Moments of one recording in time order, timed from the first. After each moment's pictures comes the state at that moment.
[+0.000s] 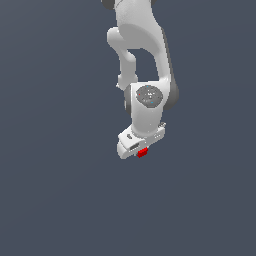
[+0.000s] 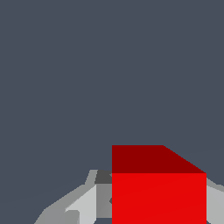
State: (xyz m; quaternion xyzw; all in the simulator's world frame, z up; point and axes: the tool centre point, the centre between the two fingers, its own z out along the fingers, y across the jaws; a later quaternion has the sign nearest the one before) arm 0.032 0.054 0.115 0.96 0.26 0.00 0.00
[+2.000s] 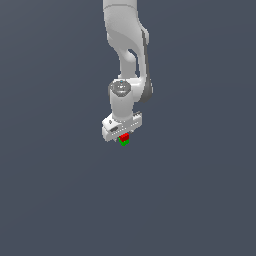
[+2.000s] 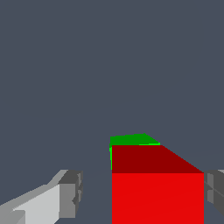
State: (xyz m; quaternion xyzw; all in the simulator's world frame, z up) arm -0.080 -0.023 0.061 0.96 0.26 0.00 0.00
